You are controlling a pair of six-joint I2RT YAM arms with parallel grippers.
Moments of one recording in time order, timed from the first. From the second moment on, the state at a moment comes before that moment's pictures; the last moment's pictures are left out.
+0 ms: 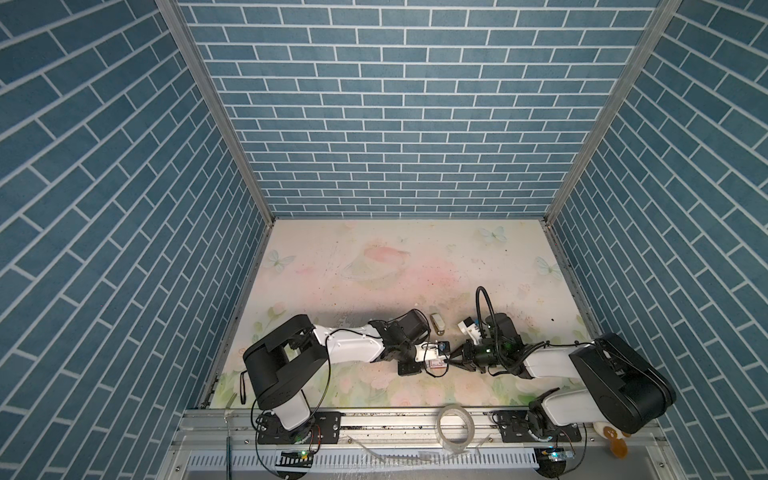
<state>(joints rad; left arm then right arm) -1.01 1.66 0.80 -0.22 0.28 0.51 0.51 1.40 0.21 0.32 -0.83 0.84</state>
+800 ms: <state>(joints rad) -1.01 1.67 0.80 -0.21 0.28 0.51 0.44 1.13 0.20 -0.03 -0.72 0.78</state>
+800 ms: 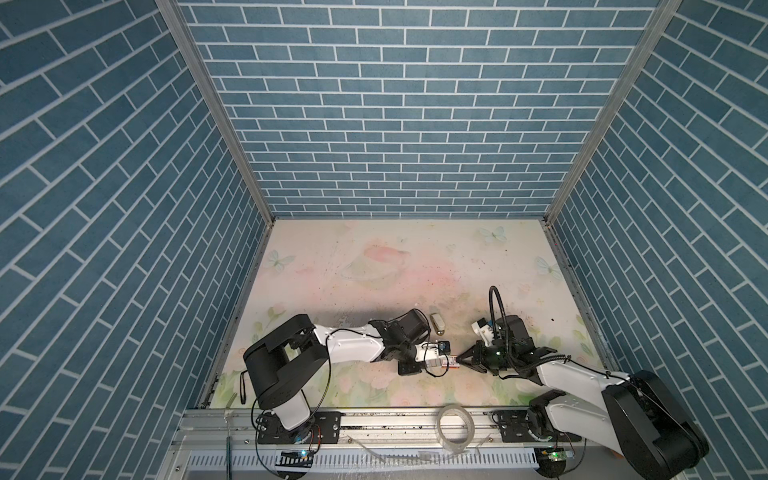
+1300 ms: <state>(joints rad) -1.01 1.67 0.80 -0.22 0.28 0.50 0.40 1.03 0.22 -0.18 -0.64 0.73</state>
